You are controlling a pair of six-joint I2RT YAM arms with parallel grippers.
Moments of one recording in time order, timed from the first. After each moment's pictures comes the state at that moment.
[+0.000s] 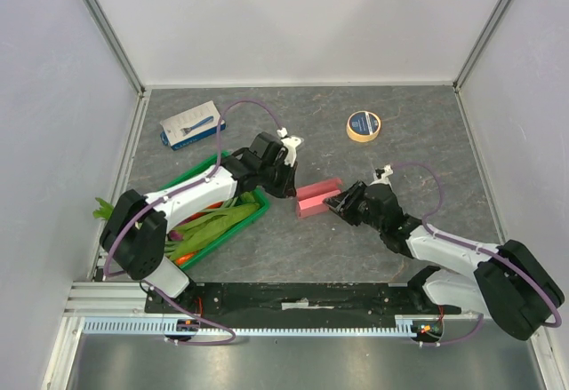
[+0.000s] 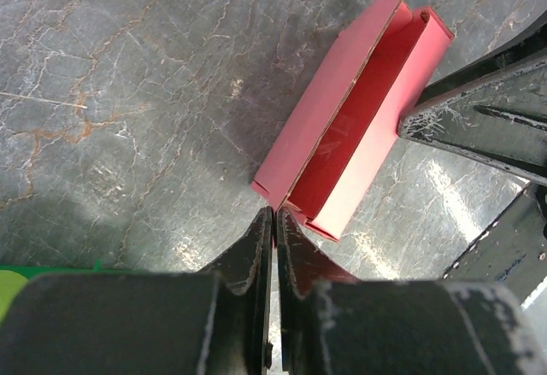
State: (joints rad) left arm -0.70 1.56 1.07 -0.36 0.24 -0.22; right arm 0.61 1.15 0.34 0.28 0.00 1.20
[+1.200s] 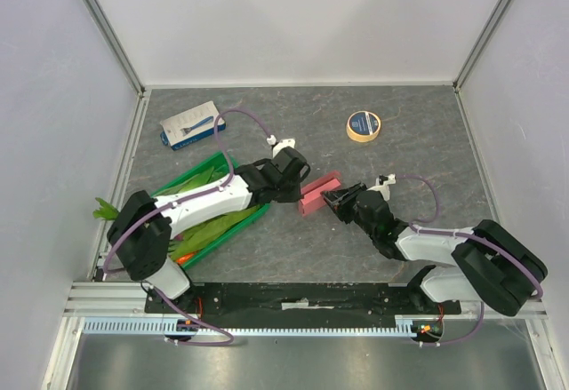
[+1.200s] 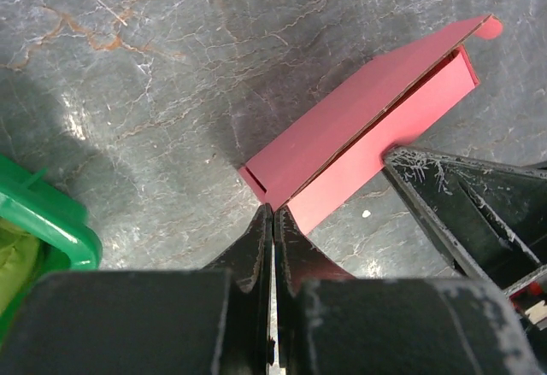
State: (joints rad) left arm -0.87 1.58 1.10 -0.41 -0.18 -0.75; right arm 0.71 1.31 0.28 0.59 0.23 1.46
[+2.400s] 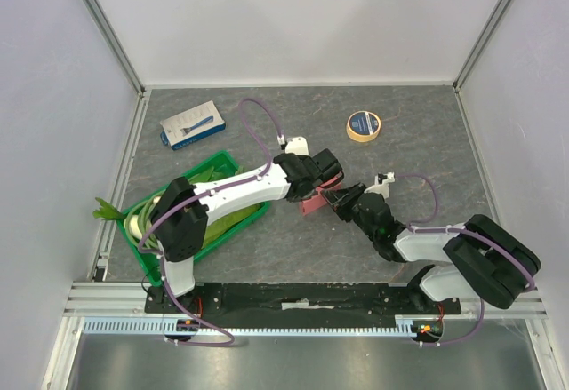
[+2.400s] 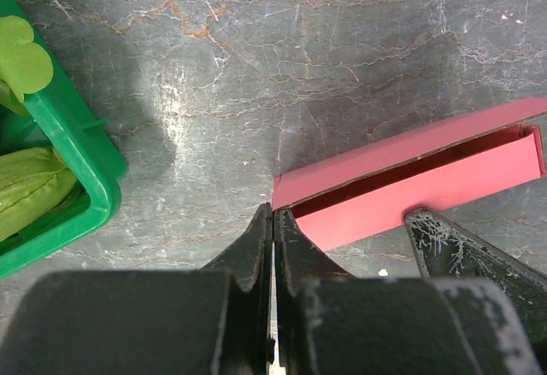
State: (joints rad) left arm -1.00 1.85 1.50 -0.89 -0.56 -1.09; right arm 0.71 1.36 0.26 0.74 0.24 1.35
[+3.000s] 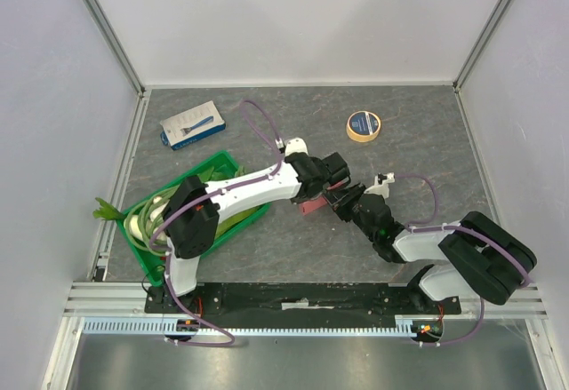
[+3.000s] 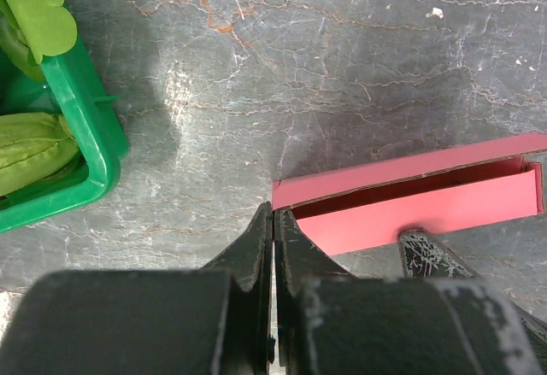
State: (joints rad) left arm -1.02 1.93 1.59 -1.03 -0.62 -1.30; right arm 0.71 1.40 0.24 0.82 0.24 1.34
